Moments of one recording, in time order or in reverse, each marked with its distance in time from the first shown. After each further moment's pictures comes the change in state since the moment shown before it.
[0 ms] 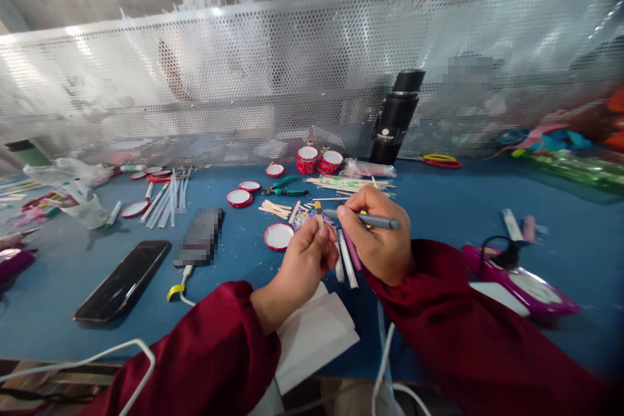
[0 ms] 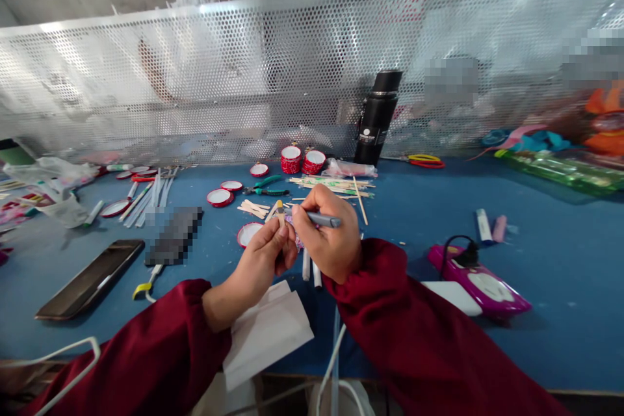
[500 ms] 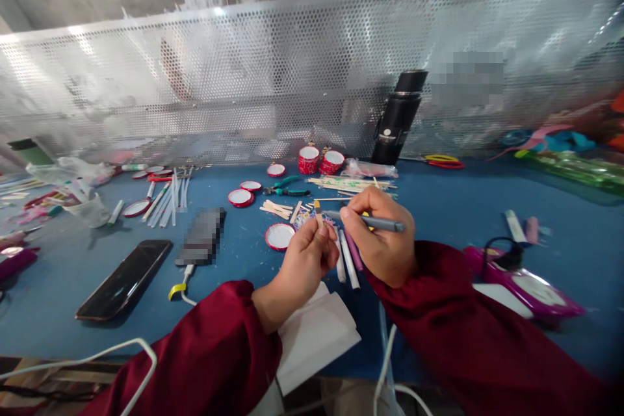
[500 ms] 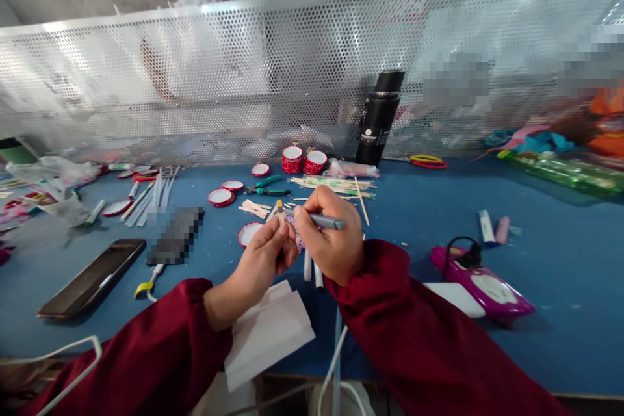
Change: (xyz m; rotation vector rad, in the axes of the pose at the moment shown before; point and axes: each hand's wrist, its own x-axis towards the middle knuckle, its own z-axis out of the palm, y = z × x) left_hand 0.000 0.001 0.001 -0.016 0.026 -0.015; right_hand 0.000 -0.002 -0.001 0.010 0.007 0.013
